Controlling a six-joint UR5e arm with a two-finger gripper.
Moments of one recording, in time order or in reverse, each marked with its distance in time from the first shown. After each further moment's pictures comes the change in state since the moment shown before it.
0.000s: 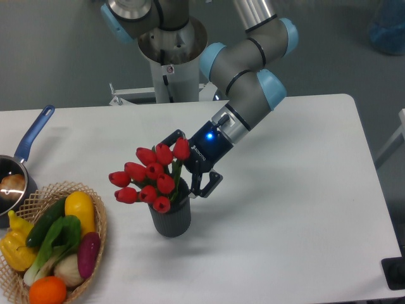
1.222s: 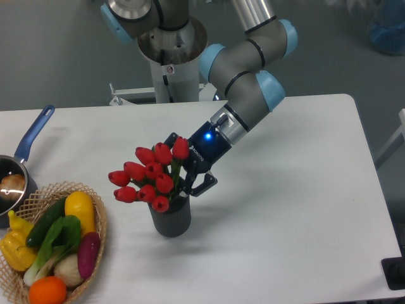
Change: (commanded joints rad) arm 0.001 -0.005 0.000 0.006 -0.037 0.003
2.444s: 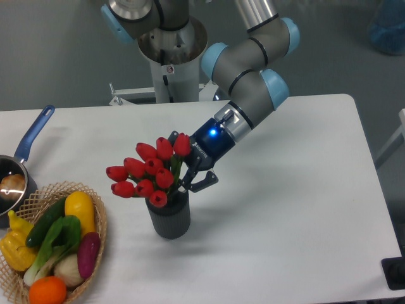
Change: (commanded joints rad) arm 0.026 0.011 -0.005 0.000 -0.104 -0.023
